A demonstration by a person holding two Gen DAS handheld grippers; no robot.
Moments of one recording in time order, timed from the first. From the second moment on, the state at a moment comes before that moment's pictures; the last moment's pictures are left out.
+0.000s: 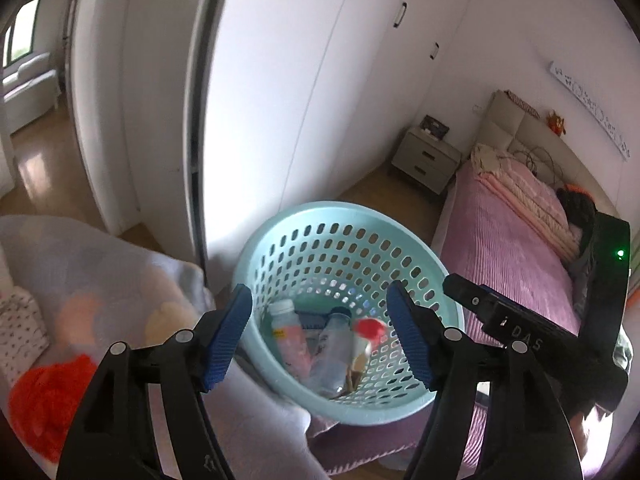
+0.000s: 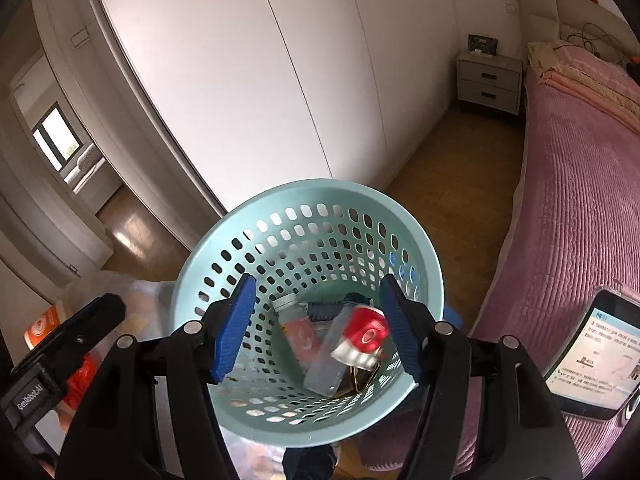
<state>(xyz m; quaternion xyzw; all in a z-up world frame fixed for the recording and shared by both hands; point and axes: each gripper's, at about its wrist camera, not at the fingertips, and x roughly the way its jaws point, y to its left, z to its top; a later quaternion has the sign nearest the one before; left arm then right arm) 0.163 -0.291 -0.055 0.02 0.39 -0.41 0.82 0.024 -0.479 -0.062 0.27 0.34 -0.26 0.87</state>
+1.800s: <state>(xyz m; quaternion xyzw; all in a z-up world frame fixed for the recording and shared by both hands) 0.255 0.111 -0.059 -0.05 0.43 -0.15 0.89 0.138 -0.189 -0.049 0.12 0.39 -0.01 0.91</state>
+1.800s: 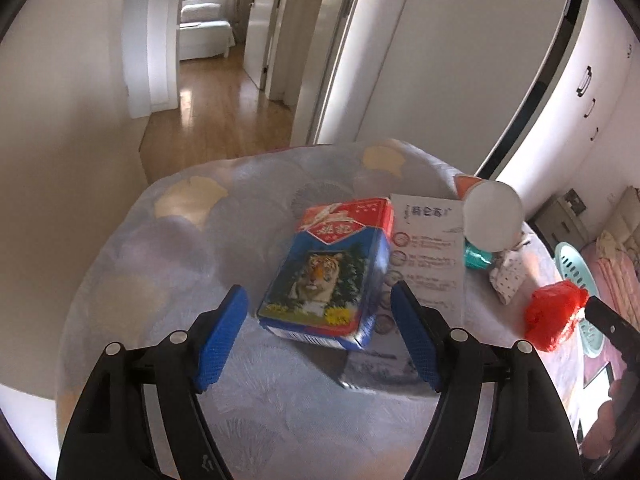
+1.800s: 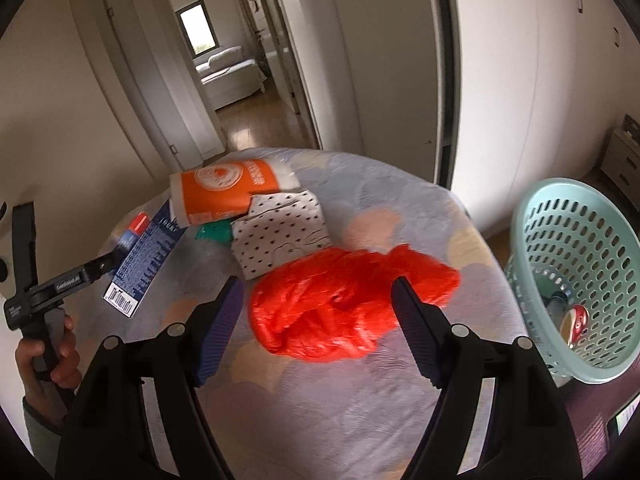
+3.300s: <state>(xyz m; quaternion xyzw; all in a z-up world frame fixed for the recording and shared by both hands) 0.280 0.126 -0.078 -0.08 0.44 -0.13 0.89 0.153 -0.198 -0.091 0.12 0.41 -0.04 0.90</state>
